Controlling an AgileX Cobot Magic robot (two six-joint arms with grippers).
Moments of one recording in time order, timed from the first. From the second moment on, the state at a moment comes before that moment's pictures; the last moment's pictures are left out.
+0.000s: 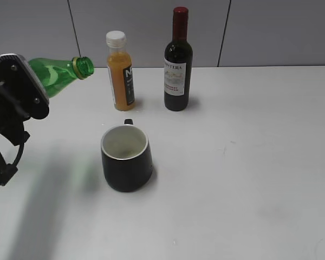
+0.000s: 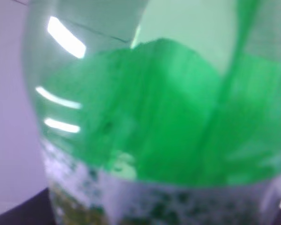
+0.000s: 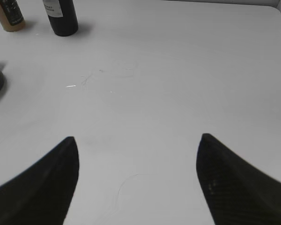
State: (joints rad) left arm -0.51 1.53 -0.46 -0.85 -0.87 1.66; right arm 0.09 0.00 -0.41 0.10 0.95 -0.07
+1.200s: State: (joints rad) left arm -0.51 1.61 -0.46 -0.83 -1.05 1.92; right arm 0.09 0.00 -0.41 0.10 0.95 -0.07
